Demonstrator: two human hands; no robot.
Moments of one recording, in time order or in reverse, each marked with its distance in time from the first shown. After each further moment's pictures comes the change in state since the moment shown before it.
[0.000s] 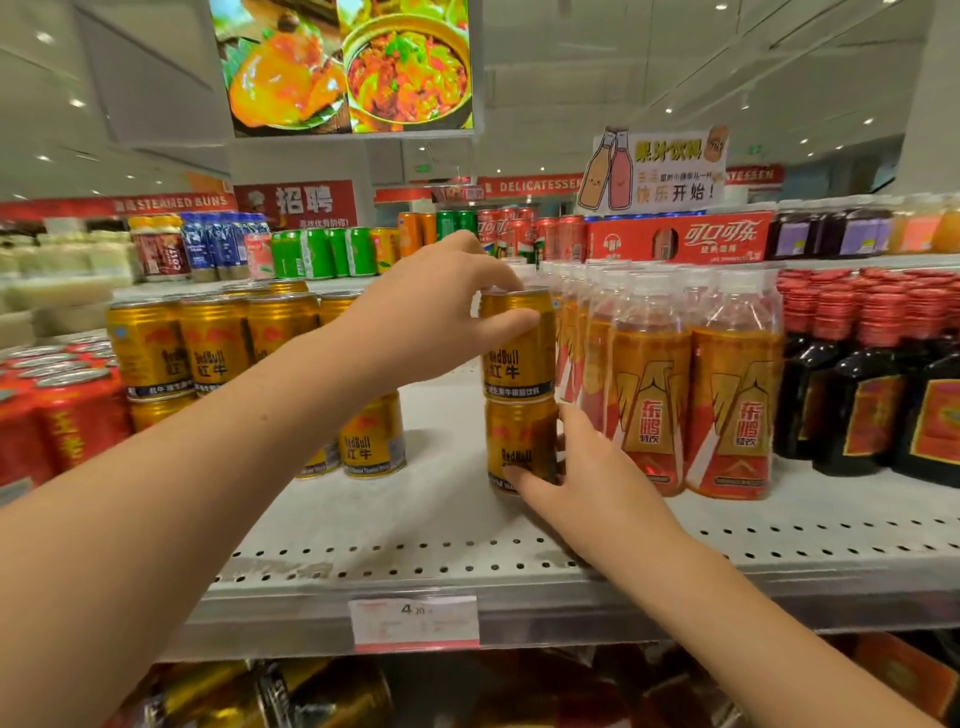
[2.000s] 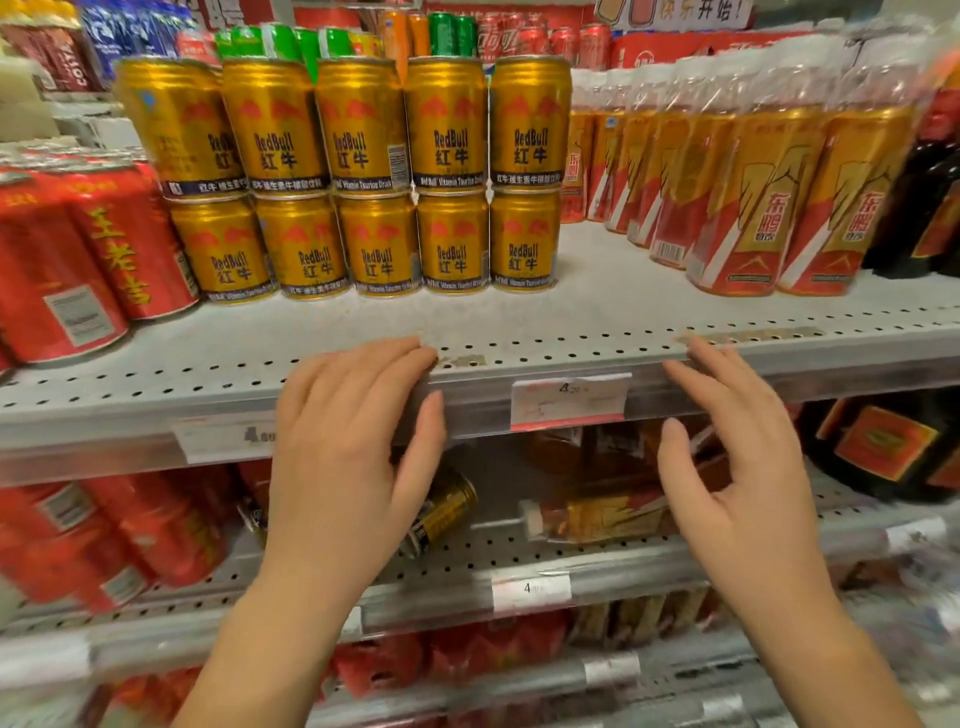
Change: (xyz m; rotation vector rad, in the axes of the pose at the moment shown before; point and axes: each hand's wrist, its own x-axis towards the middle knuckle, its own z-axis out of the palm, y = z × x) left_hand -0.279 -0.074 0.059 -0.137 0.276 -0.090; right_hand -0.161 -0.030 0.074 -0.122 0.416 -0.039
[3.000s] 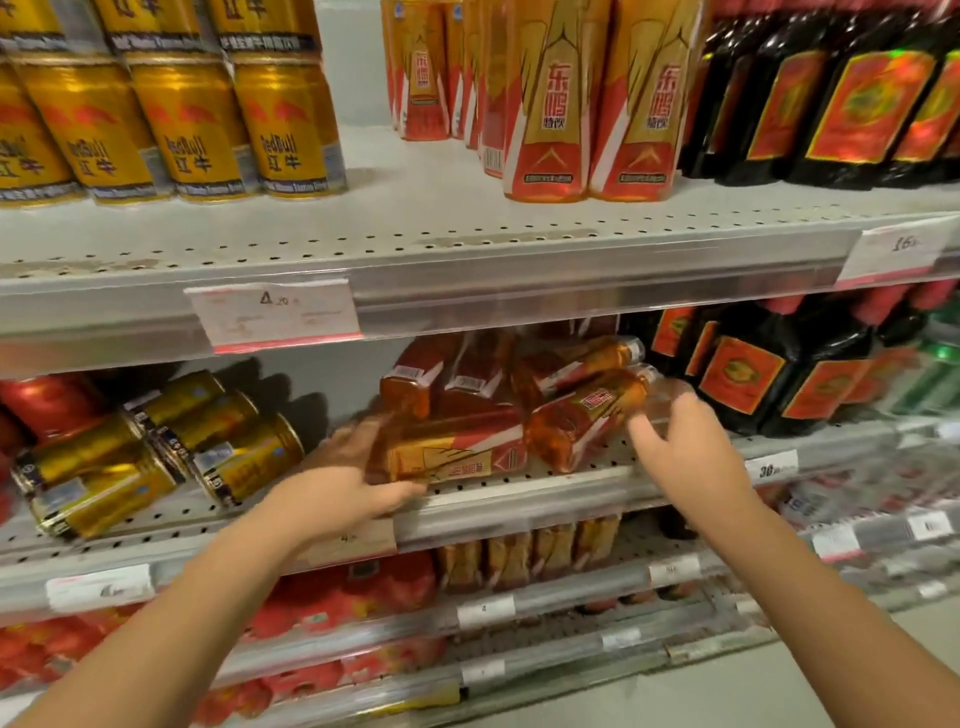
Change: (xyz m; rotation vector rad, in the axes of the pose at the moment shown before) left_hand -0.056 0.056 0.182 -0.200 -0.982 -0.512; right_hand -0.007 0.228 -0.050 -0.248 -0.357 0.587
